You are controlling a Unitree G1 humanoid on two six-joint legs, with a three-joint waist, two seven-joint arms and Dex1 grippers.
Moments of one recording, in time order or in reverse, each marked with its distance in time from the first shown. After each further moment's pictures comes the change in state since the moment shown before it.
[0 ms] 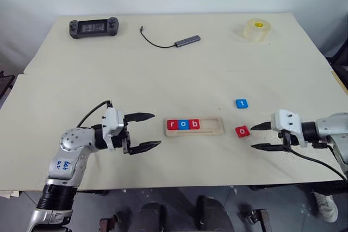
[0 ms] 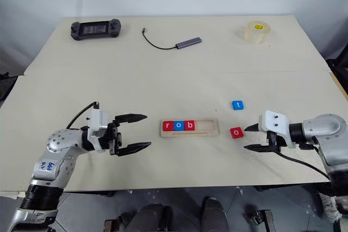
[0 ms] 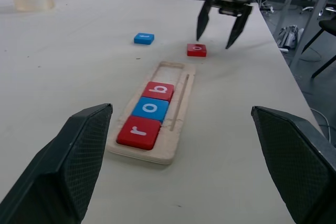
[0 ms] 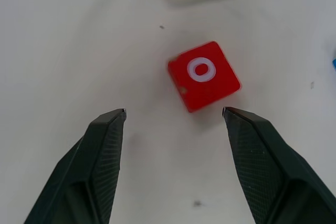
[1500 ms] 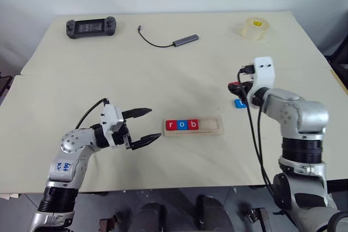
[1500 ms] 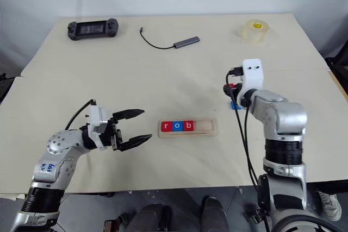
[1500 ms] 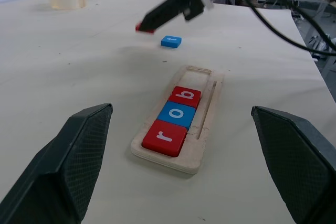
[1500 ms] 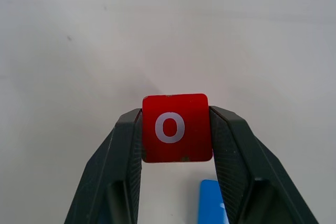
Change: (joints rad) left arm -0.008 -0.036 0.013 0.000 0.003 0.021 0.101; right arm -0.282 0.529 -0.275 -0.458 0.164 1.257 -1.163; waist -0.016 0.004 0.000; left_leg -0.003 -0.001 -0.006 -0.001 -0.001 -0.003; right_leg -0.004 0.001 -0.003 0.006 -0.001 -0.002
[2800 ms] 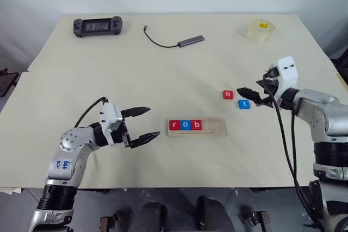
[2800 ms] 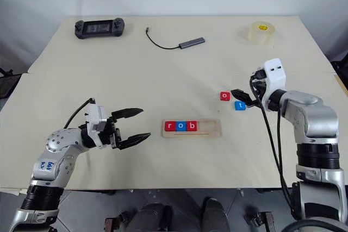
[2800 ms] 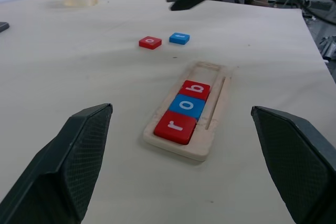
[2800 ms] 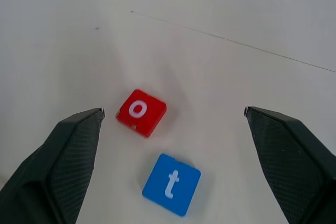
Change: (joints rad) left arm -0.005 0.017 0.010 0.014 0.003 0.006 0.007; right arm 0.028 -0.221 0.070 0.219 0.016 -0.291 0.329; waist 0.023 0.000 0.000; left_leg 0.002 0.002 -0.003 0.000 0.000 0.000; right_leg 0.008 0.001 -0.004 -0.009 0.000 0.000
